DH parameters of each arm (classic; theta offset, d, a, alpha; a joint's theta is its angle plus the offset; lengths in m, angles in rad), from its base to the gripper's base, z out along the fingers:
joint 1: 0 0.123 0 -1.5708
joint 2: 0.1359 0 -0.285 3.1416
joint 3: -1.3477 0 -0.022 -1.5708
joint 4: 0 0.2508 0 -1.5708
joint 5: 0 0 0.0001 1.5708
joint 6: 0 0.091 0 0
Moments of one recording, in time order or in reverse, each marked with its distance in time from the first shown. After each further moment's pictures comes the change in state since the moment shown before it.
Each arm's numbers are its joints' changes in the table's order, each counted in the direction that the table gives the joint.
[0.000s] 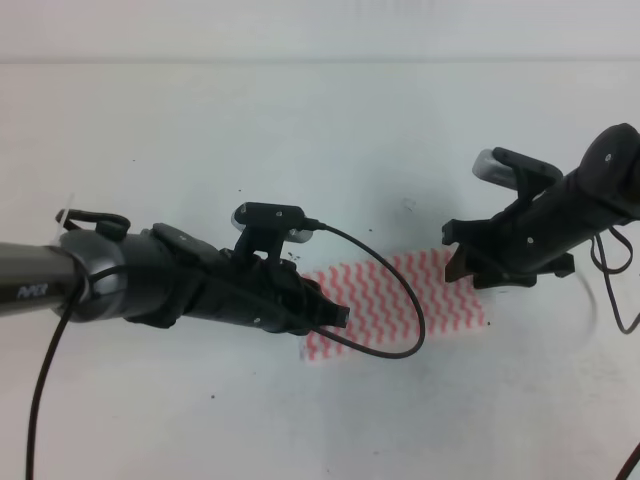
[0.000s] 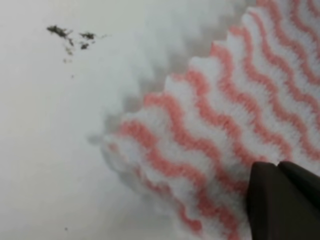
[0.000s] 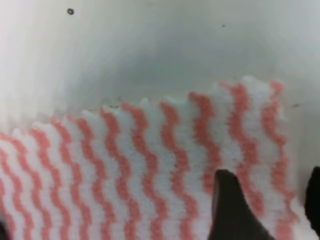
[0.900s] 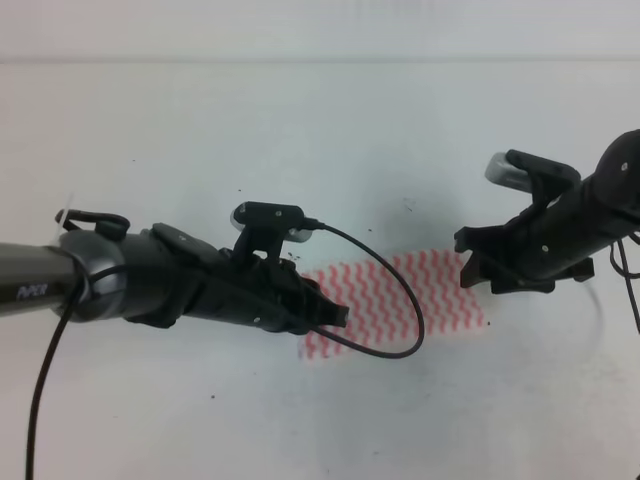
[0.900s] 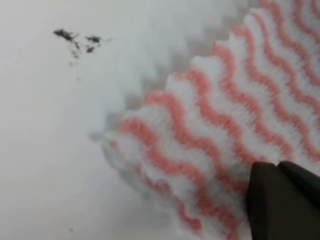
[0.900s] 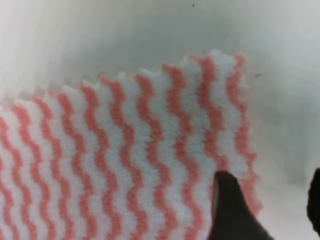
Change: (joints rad) left arm 0.000 -0.005 0.000 -0.001 -0.011 0.004; right arm -0.007 -0.102 -0.069 -0.050 -0.059 0.034
